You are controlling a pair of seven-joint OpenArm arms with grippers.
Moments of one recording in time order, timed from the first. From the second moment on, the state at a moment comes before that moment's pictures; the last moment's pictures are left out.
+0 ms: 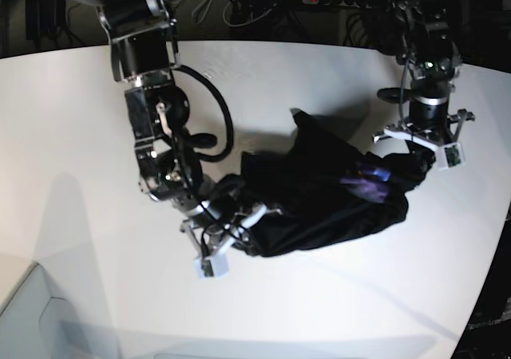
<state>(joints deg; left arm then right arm) 15.9 -3.9 -16.1 105.4 -9.0 -0.8 23.3 15.3 -2.9 -11.1 85.0 24.6 8.8 -36.3</state>
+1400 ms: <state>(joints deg) 4.6 -4.9 -6.3 100.6 -9.2 -0.3 31.5 21.5 -8.0 -4.2 99.9 24.7 8.8 -32.0</state>
